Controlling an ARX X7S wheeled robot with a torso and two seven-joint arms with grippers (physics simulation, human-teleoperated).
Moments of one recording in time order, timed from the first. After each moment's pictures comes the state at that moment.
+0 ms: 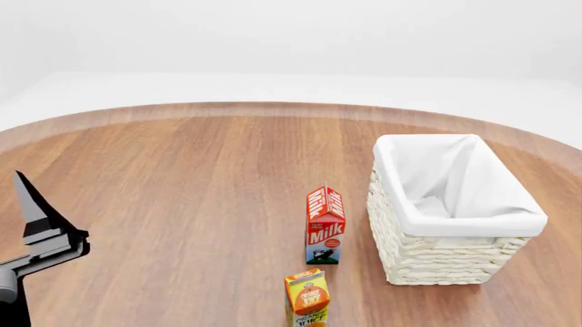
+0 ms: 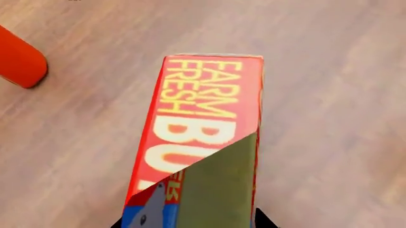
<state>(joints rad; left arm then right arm) 0.17 -0.51 -0.11 0.56 -0.24 0.18 -0.60 0.18 0.12 -0.99 -0.28 0.90 0.96 0.65</state>
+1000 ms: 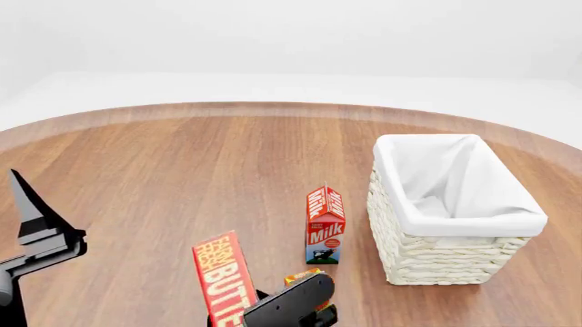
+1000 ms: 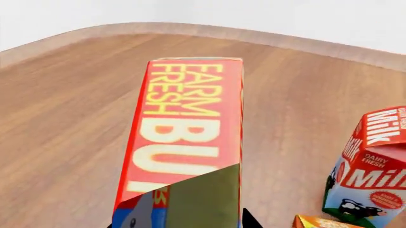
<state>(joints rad) 0.18 -0.52 -0.11 0.58 -0.24 0.17 -0.61 0.34 0.25 -0.88 -0.70 0.88 0.89 0.88</state>
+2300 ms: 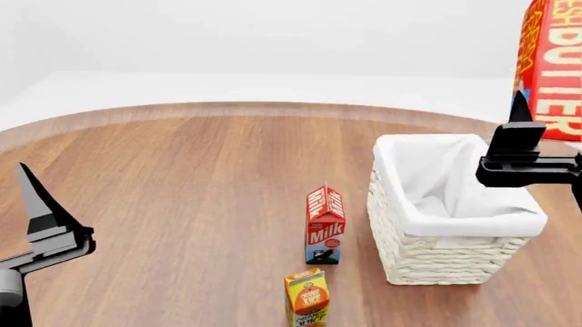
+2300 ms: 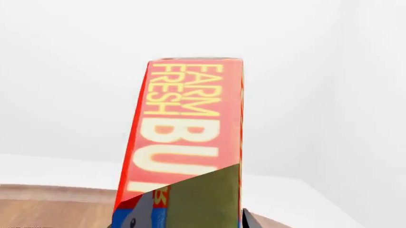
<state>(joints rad) 0.17 -0.54 -0.09 0.64 -0.21 0.12 -0.62 0.85 0.86 0.18 -0.81 1.77 1.24 1.27</state>
